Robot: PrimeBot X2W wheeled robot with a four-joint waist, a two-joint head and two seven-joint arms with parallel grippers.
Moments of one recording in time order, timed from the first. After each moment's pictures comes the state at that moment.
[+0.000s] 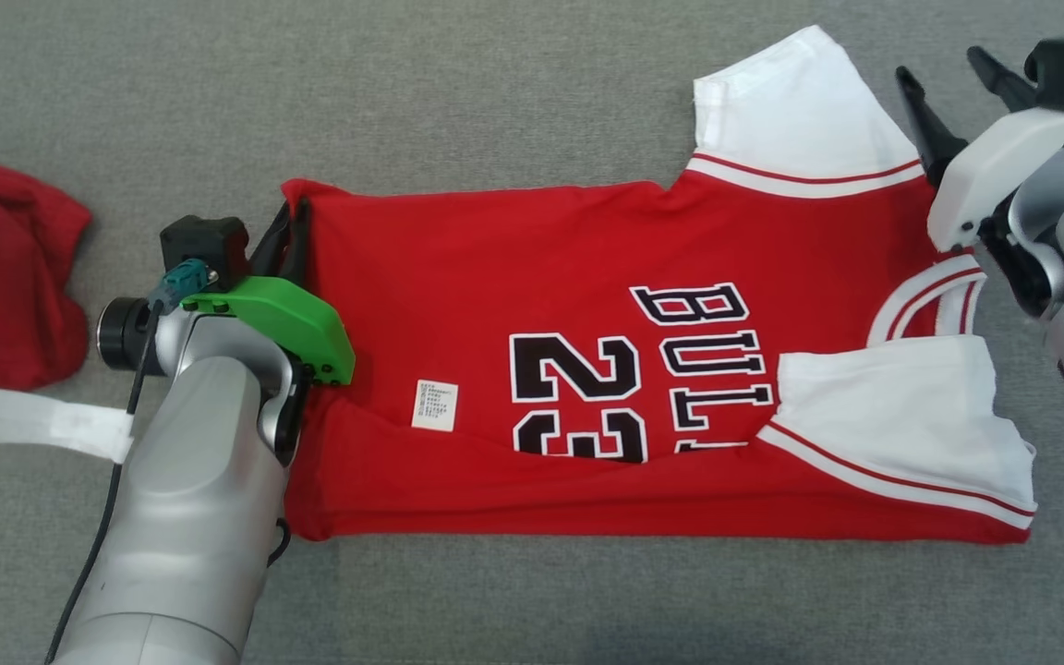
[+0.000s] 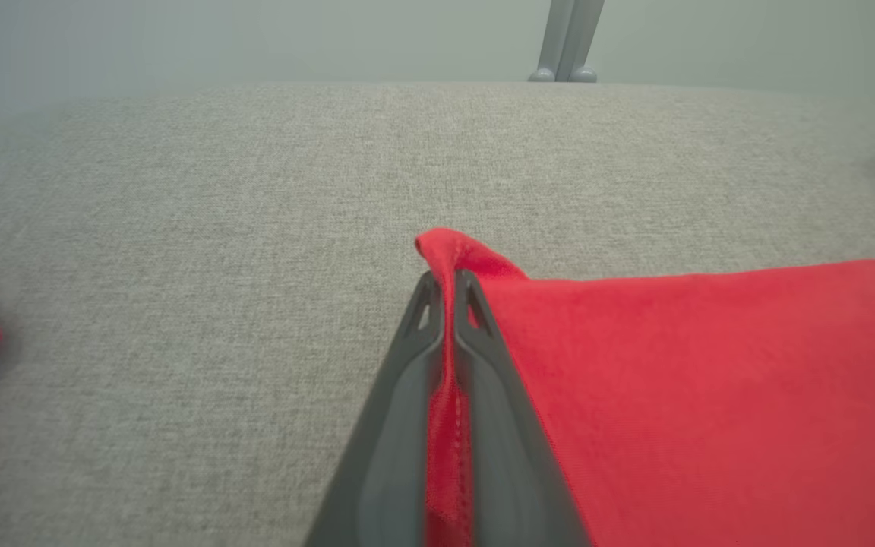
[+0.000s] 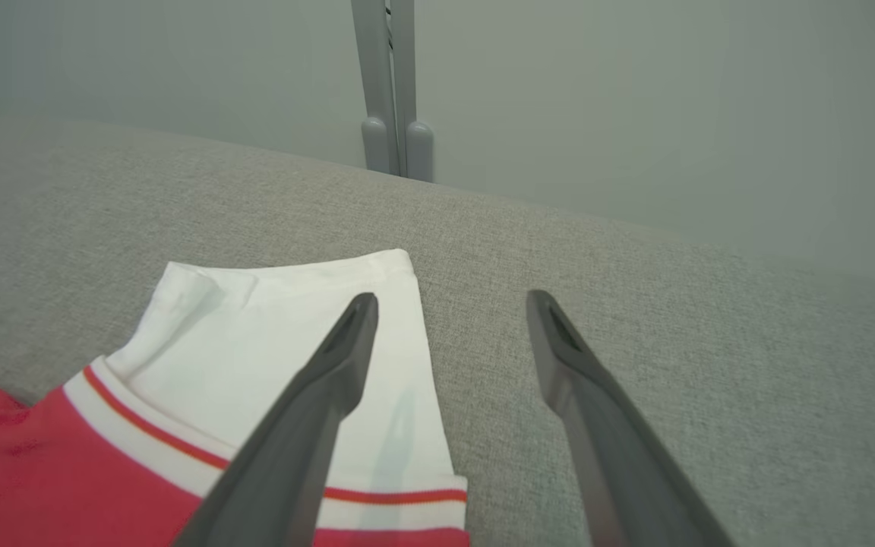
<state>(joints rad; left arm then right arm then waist) -0.80 0.06 -0.20 1.01 -0.27 -0.12 -0.26 -0.95 -0.44 0.49 0.82 0.53 0.13 -0.10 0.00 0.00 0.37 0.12</state>
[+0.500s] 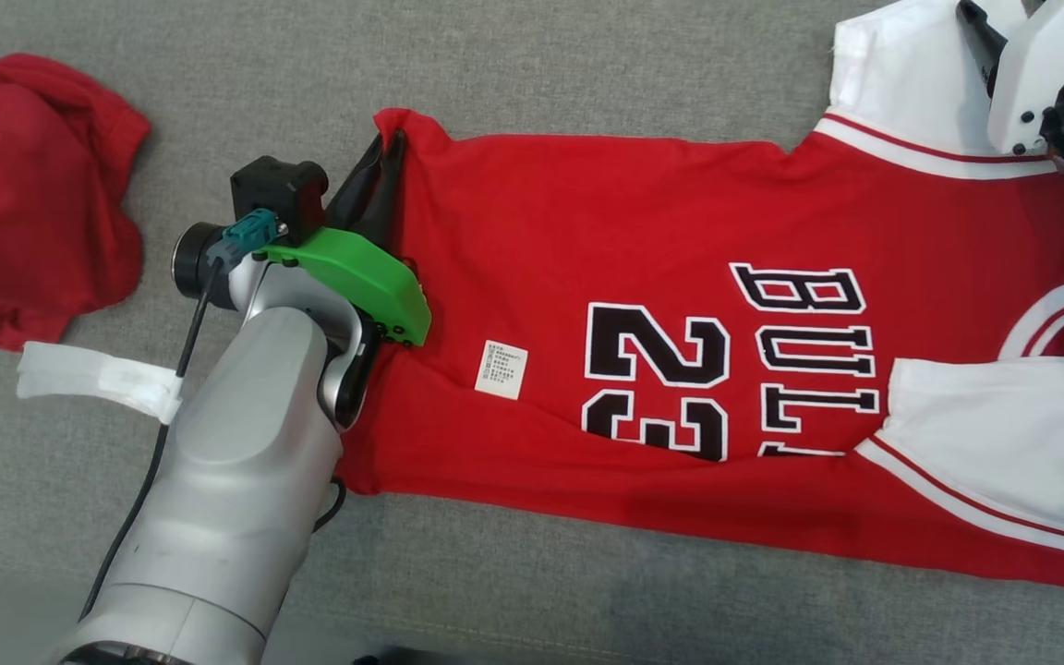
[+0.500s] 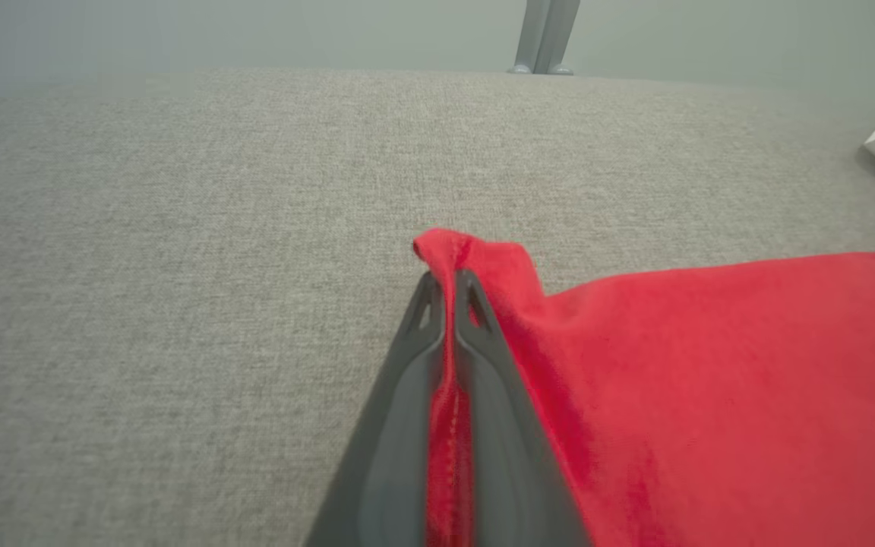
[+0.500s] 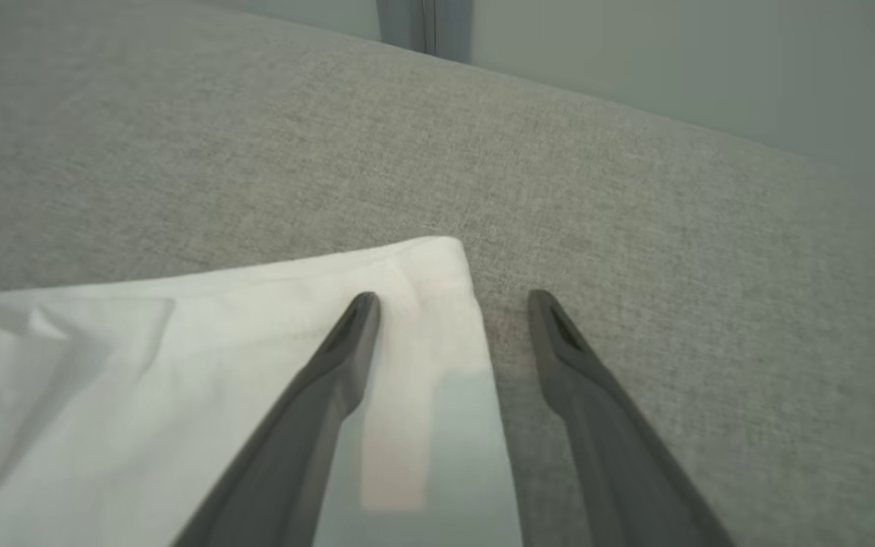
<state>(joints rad) -0.84 0.05 -0.45 0.85 -0.46 -0.11 -0.26 -1.22 -0.47 0.63 1.03 0.63 0.13 0.15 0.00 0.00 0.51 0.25</state>
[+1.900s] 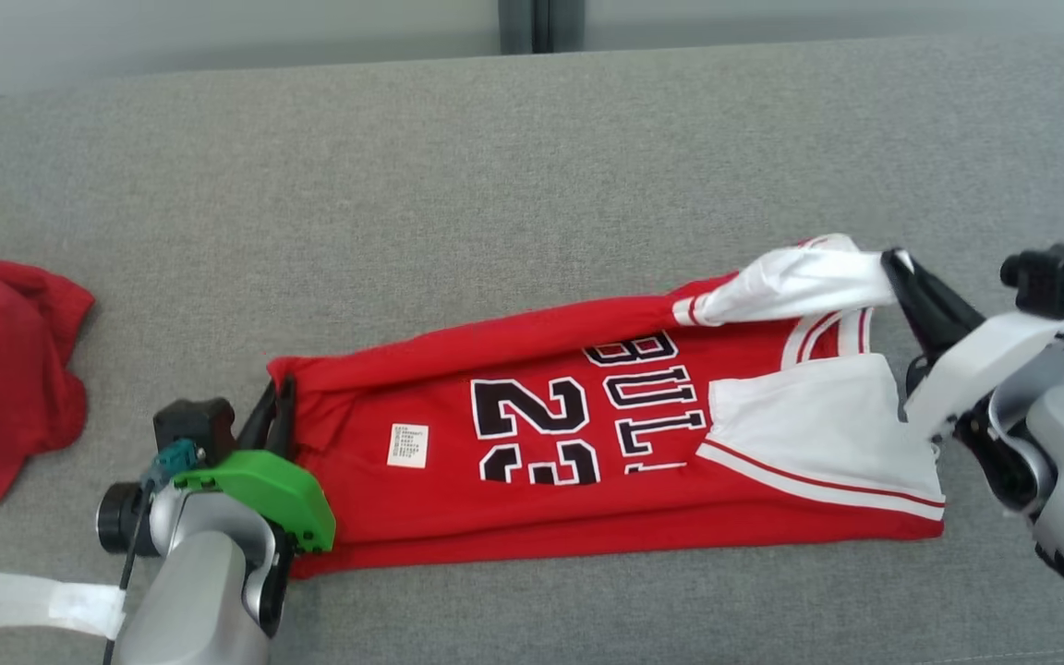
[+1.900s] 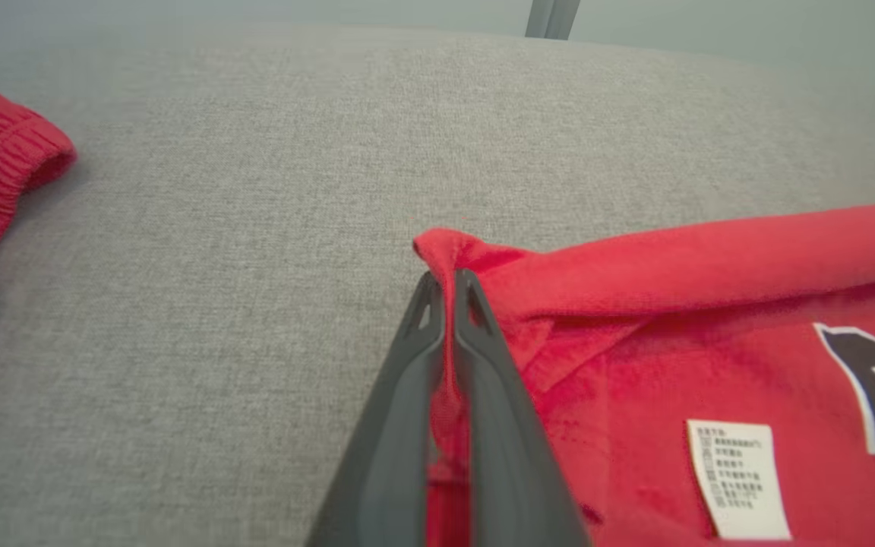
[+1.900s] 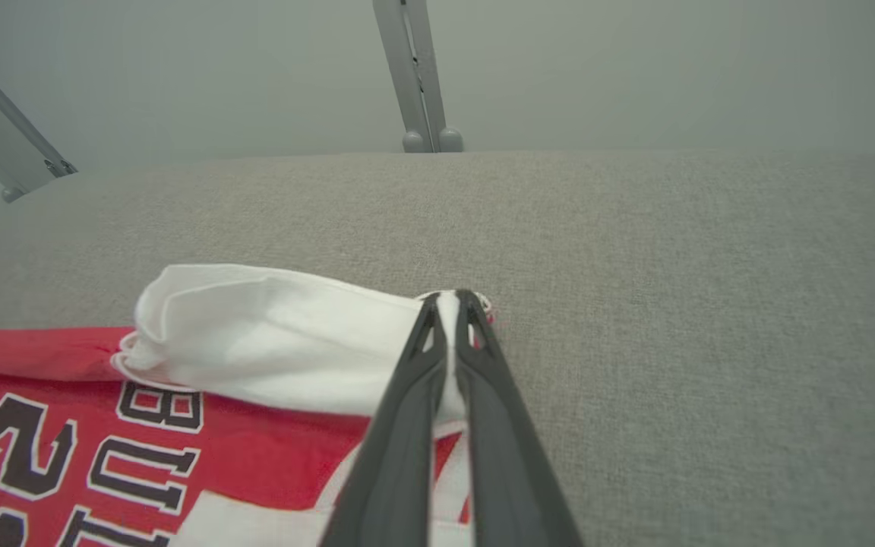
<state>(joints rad) -0.49 0.11 -0.19 0.86 -0.32 -0.12 -0.26 -0.67 -0.56 0.73 0.64 0.93 0.13 -0.26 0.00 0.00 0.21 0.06</state>
